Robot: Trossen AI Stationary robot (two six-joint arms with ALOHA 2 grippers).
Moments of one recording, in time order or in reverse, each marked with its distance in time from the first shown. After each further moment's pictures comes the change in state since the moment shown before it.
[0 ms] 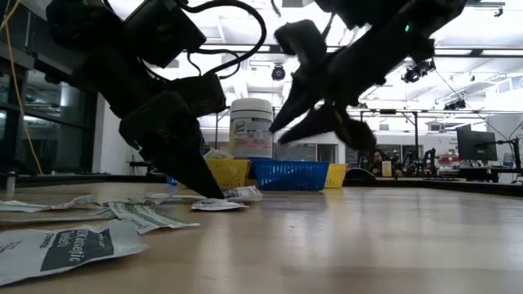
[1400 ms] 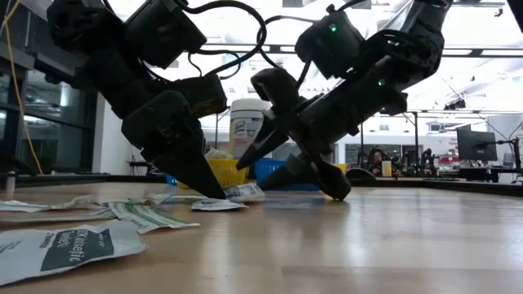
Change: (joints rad) left arm 0.000 0.003 -0.004 0.021 0.010 -0.005; right arm -0.058 0.257 0.003 0.337 -0.096 0.035
